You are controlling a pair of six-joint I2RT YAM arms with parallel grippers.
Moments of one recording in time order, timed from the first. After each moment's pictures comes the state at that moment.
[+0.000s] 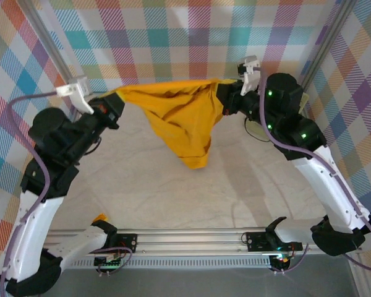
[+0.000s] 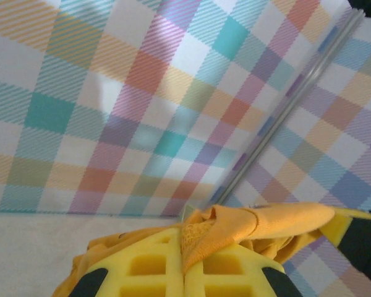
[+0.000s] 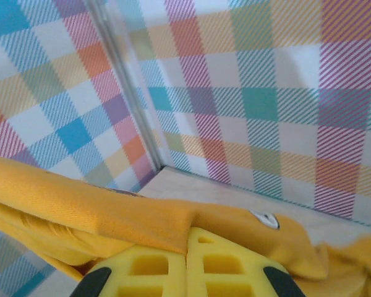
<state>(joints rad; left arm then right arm) -0.44 0.93 1.47 -0.50 0.02 -0.51 0.61 1.27 1.69 -0.55 -0.11 0.22</state>
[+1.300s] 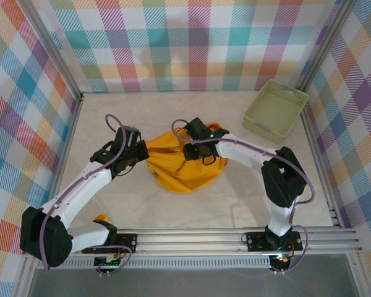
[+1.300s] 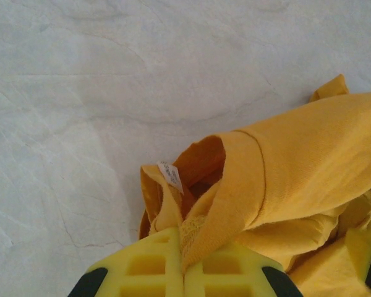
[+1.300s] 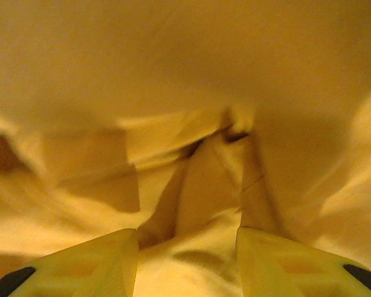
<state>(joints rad) -0.40 1.18 0.90 -0.55 -0.11 -0.67 0.74 1.83 1.39 -0.62 0.06 0.40</state>
